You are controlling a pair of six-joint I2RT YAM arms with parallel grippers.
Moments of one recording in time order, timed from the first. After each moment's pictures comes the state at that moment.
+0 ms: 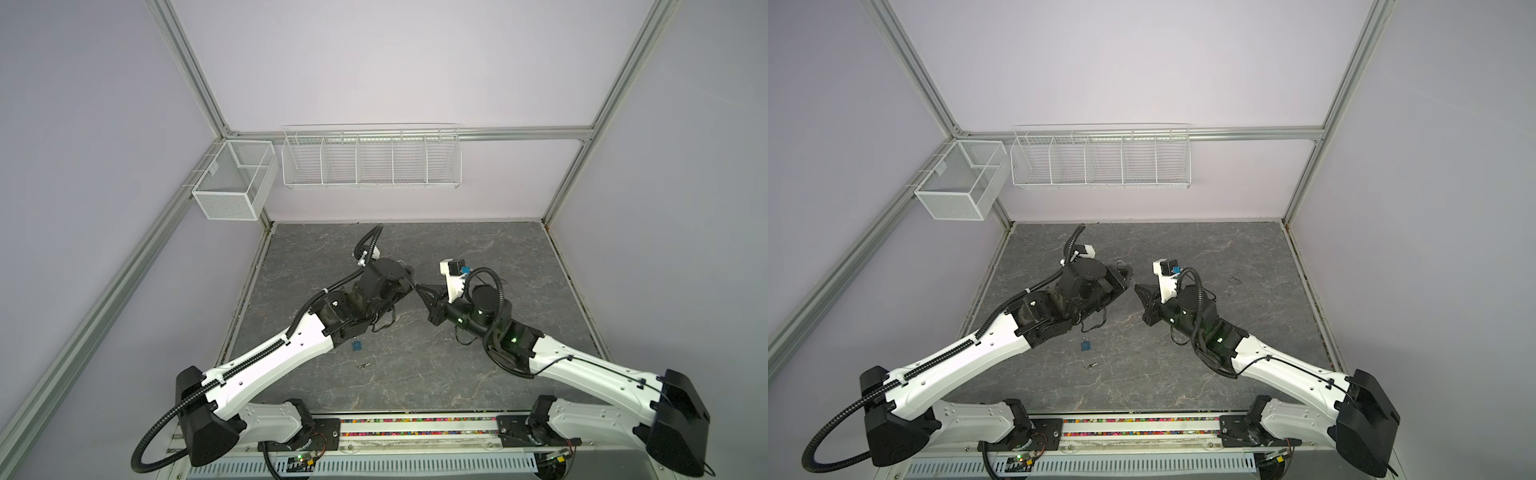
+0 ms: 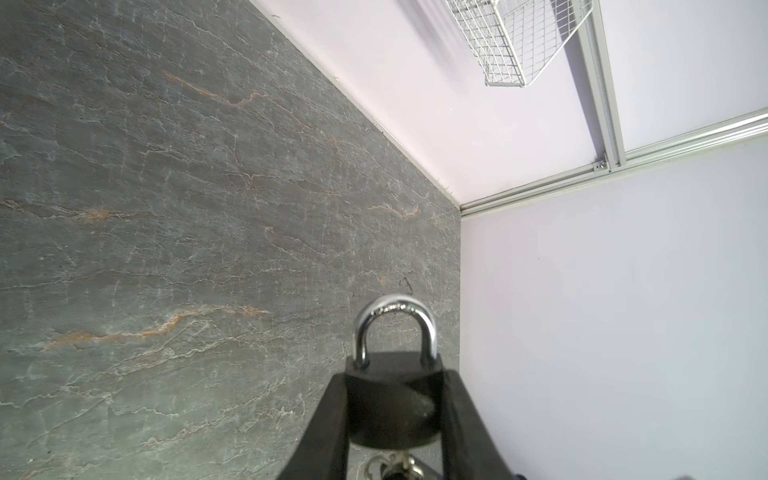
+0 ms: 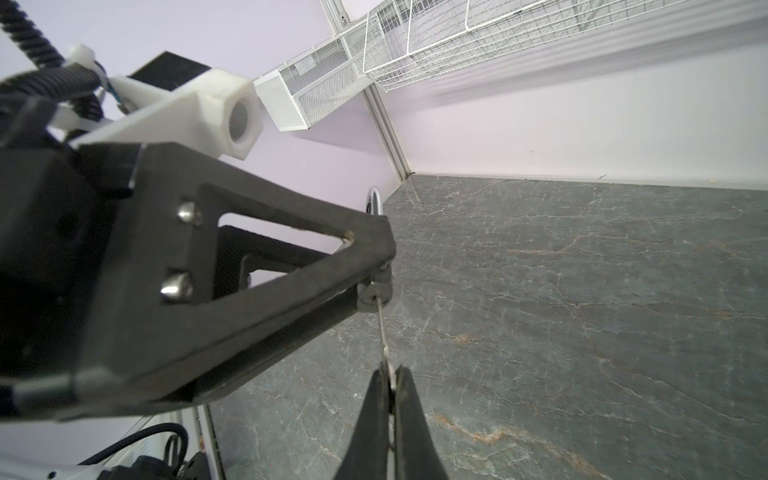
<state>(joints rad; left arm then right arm) -0.97 1.26 1.22 -0.44 -0.33 -1.22 0.89 1.13 0.74 0.27 -0.02 0.47</state>
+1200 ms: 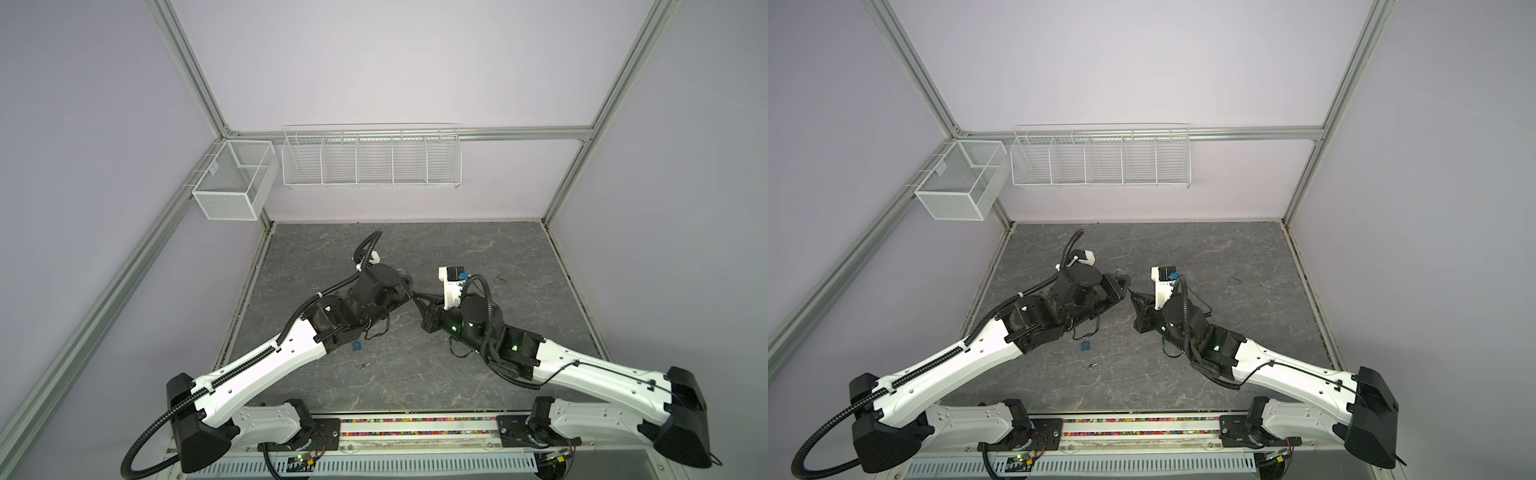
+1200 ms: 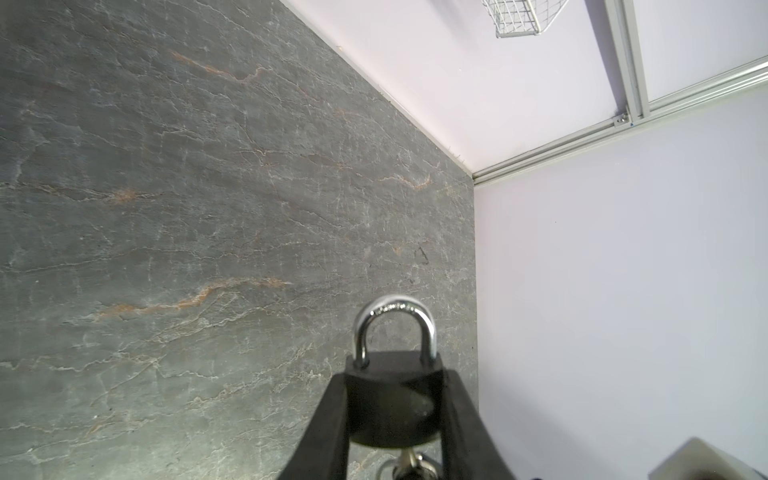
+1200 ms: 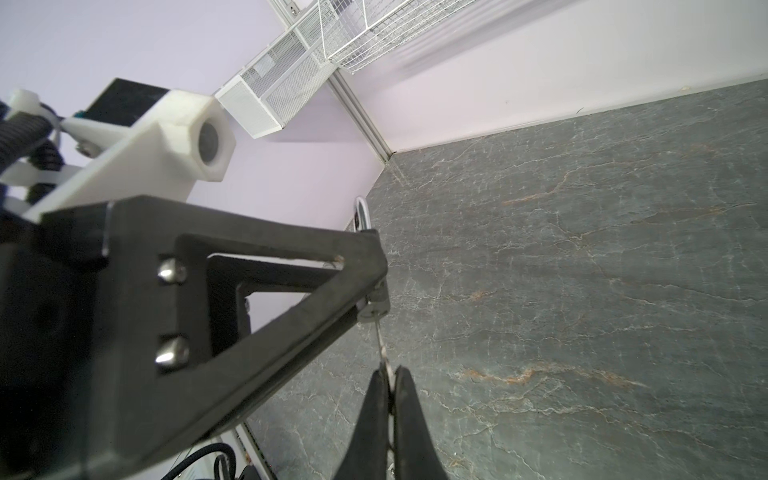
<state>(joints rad) -0.99 1.22 1.20 -0.53 -0.30 -1.18 1.07 1.14 0.82 0.07 0.27 0.68</state>
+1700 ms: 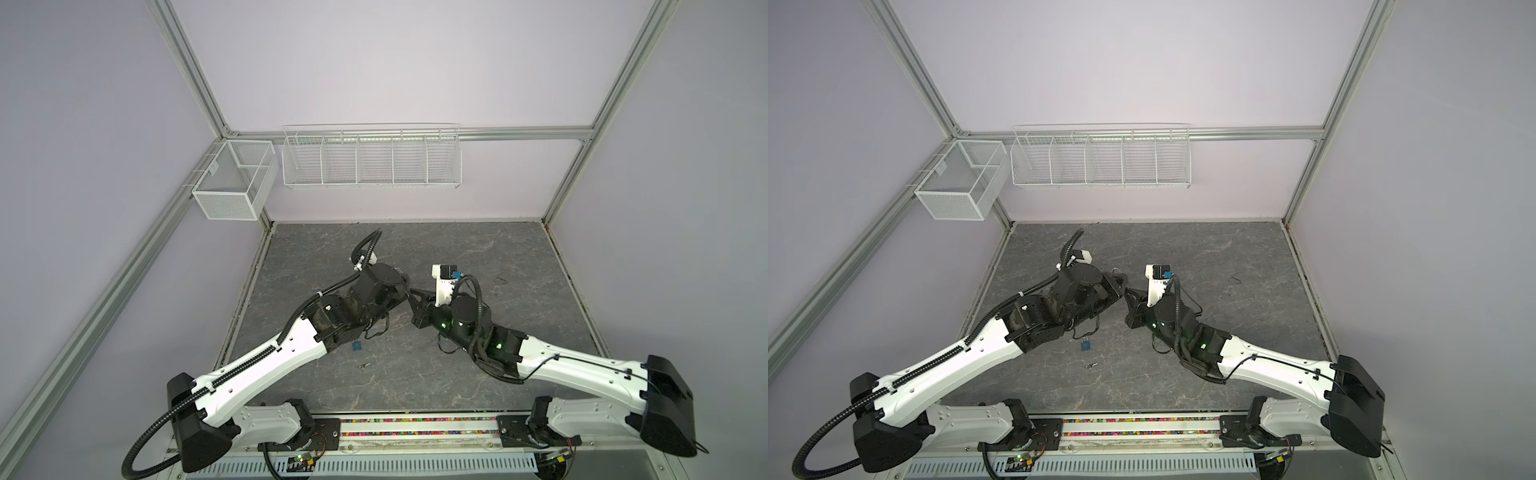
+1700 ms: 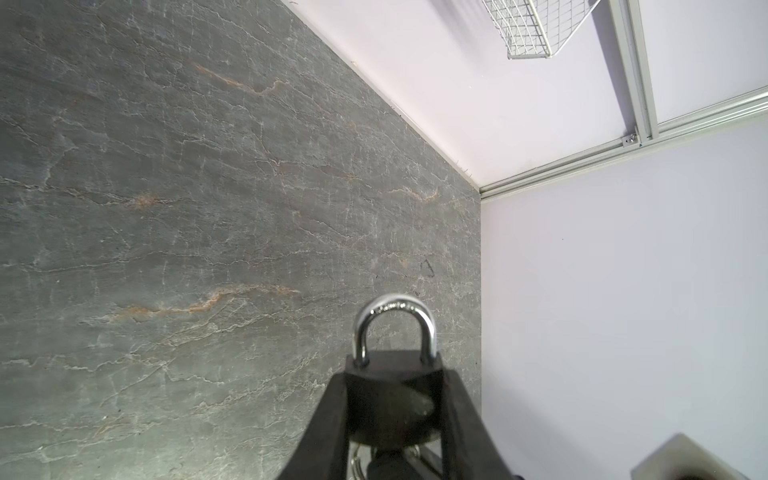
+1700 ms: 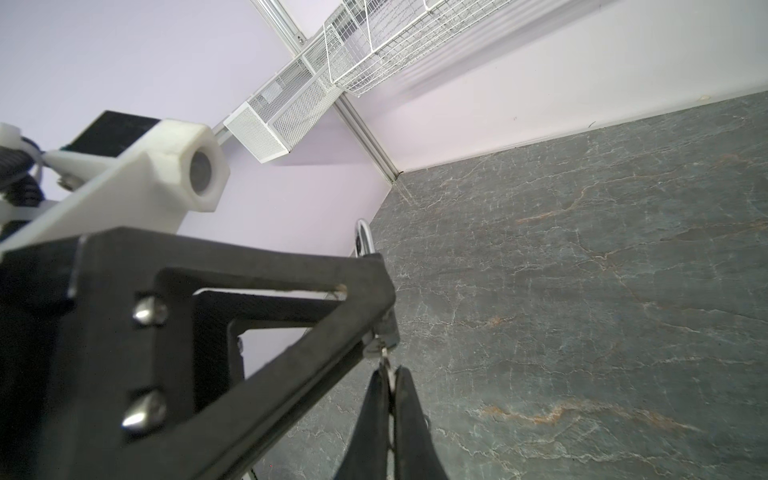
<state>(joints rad) -0.99 1.23 1.21 -0.55 -0.33 -1.21 1.07 1.23 0.82 0.25 0.29 0.68</state>
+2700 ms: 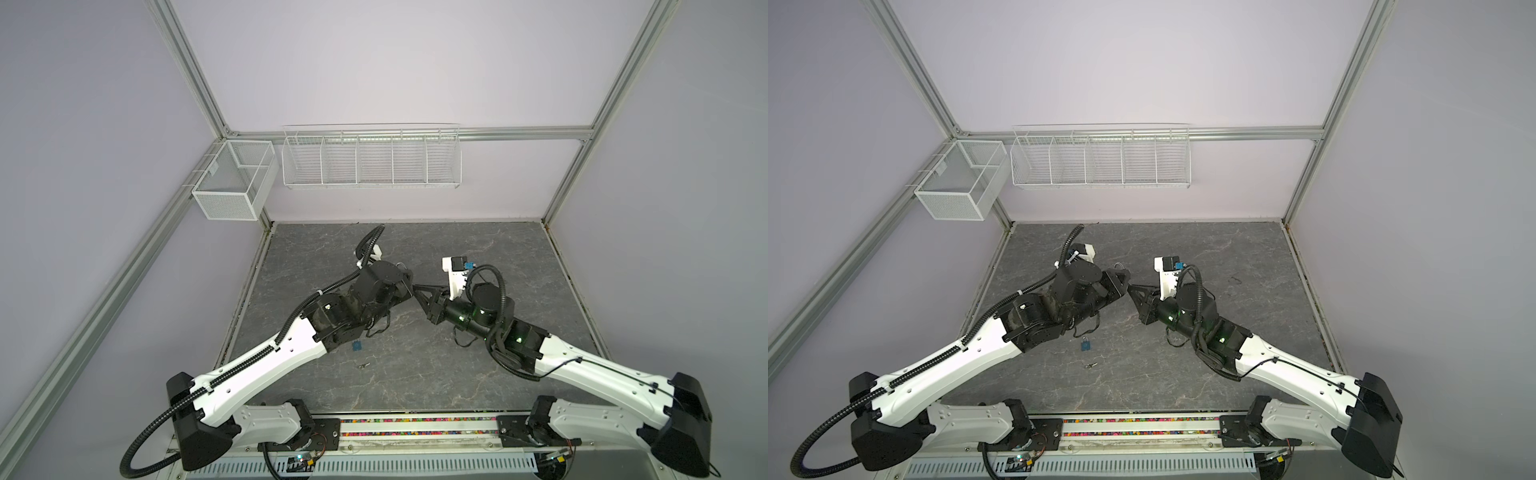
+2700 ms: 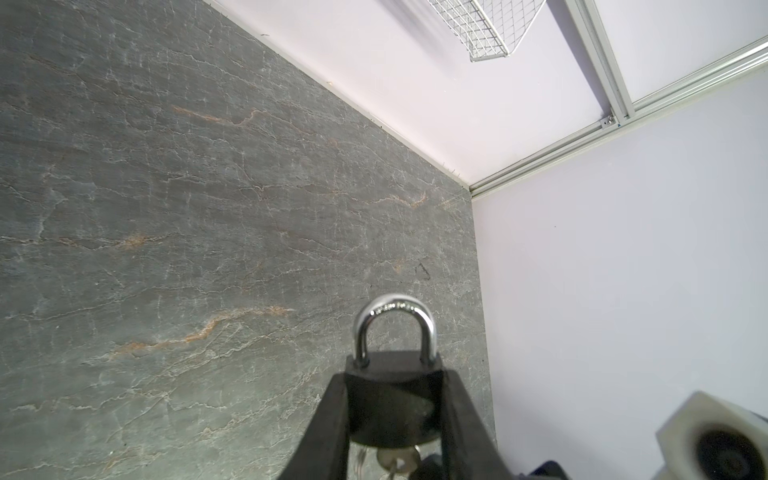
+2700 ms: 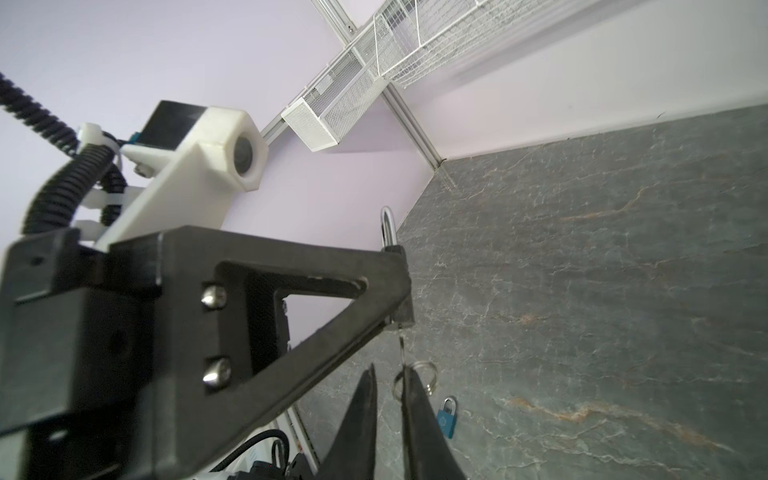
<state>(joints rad) -1.00 1.23 1.25 -0.53 -0.36 -1.09 0.95 1.12 0.81 0.18 0.00 0.69</state>
